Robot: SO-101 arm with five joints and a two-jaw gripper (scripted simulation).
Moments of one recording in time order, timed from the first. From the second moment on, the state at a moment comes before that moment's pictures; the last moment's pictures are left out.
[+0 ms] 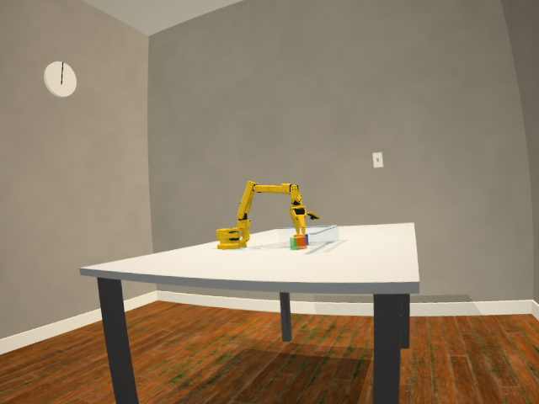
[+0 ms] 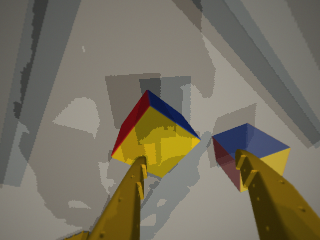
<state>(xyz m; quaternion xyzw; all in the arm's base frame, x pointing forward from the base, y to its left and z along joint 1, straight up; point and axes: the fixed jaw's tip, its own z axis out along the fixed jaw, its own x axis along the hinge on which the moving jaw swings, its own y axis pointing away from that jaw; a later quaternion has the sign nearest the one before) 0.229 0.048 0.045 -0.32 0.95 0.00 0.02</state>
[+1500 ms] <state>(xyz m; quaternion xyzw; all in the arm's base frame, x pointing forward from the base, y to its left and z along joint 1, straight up) 0.233 0.048 0.045 -0.33 0.94 0.00 0.02</state>
